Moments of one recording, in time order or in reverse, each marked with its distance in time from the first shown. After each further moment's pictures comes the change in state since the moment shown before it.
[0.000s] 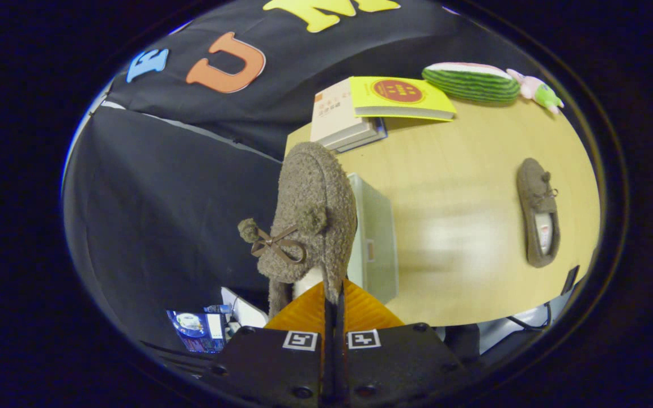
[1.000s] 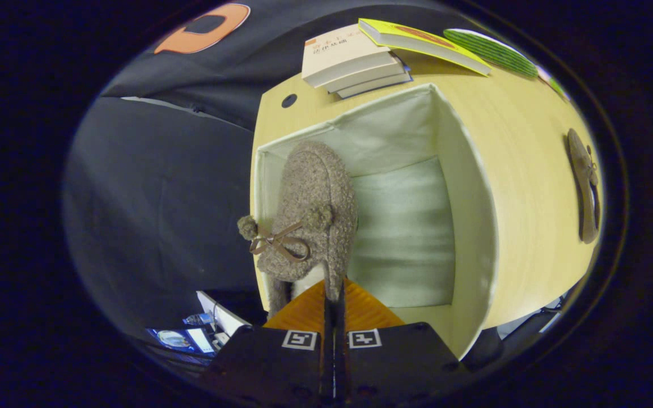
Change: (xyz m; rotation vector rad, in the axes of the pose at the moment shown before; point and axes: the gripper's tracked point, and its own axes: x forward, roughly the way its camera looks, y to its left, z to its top) arm 0.174 0.026 -0.045 0.087 0.105 -0.134
